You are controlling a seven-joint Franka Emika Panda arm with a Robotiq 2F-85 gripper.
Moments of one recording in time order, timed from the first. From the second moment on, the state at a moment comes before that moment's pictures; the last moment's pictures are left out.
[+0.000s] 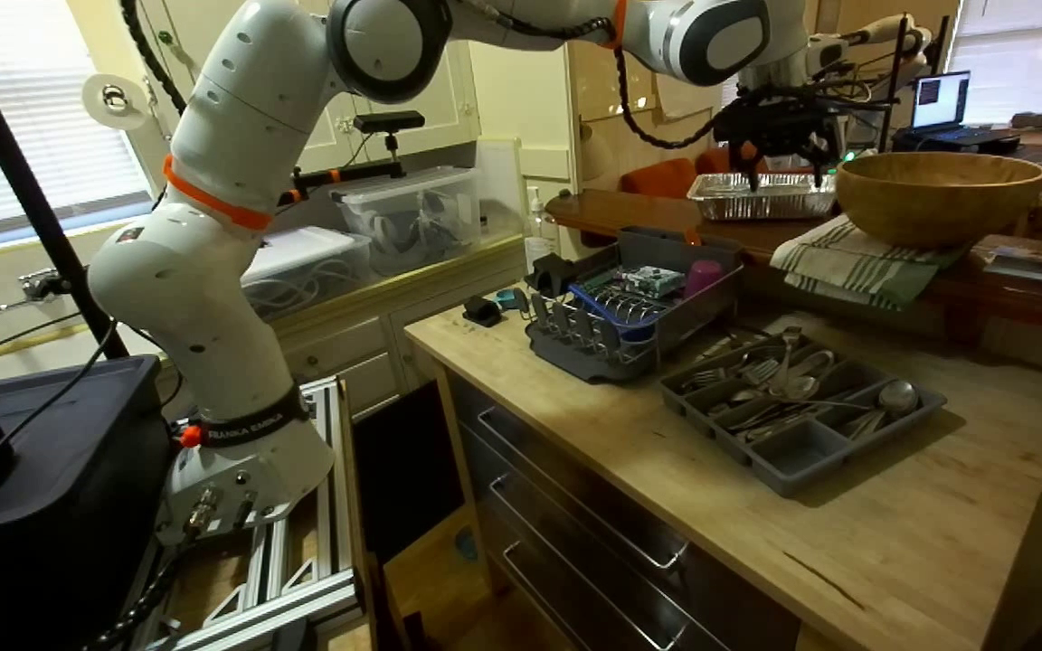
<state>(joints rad) -0.13 0.69 -0.01 -1.14 0.19 2.22 -0.77</state>
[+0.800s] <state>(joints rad) -0.23 0.75 -0.05 -1.19 0.16 2.22 -0.49</state>
